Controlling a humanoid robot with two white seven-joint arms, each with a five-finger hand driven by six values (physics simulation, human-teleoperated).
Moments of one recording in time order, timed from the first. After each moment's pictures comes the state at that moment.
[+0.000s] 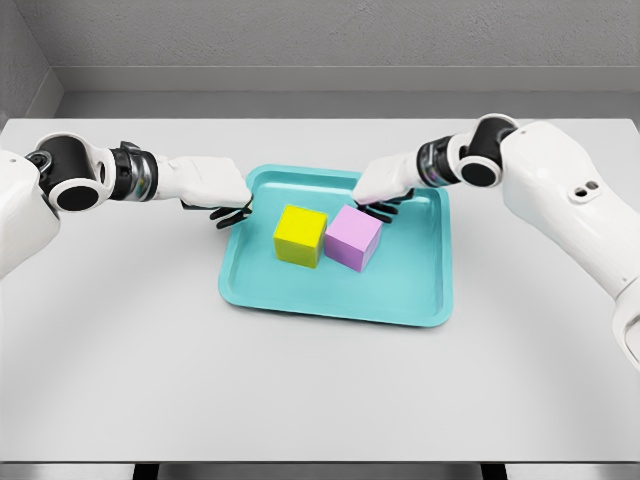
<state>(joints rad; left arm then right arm) -0.92 0.59 -0.90 -1.26 -0.59 -0.61 -0.61 -1.10 -0.32 1.12 -0.88 0.65 -0.61 0.61</state>
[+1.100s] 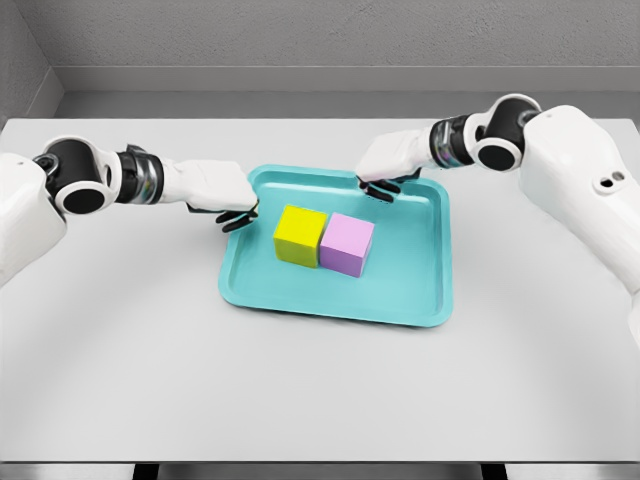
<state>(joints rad) -0.91 0.57 -0.90 -1.26 -0.58 -0.61 -0.61 -1.09 -0.38 1.00 -0.93 0.65 -0.61 0.61</state>
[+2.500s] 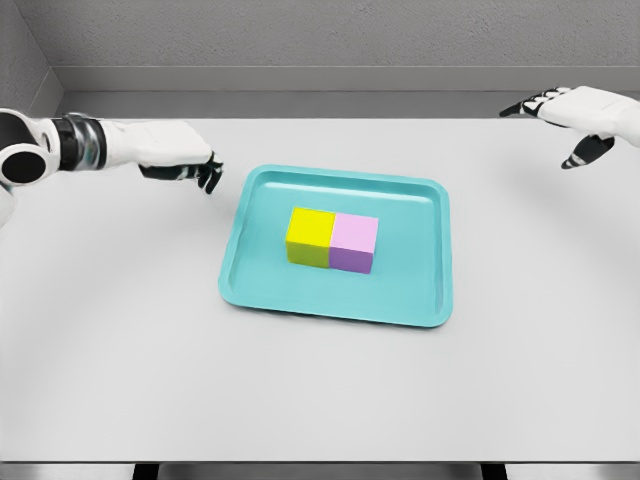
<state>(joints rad) -0.94 0.63 -0.78 -1.04 -0.38 -0.61 -0.61 -0.82 -0.67 0.38 -0.99 0.63 -0.61 0.61</state>
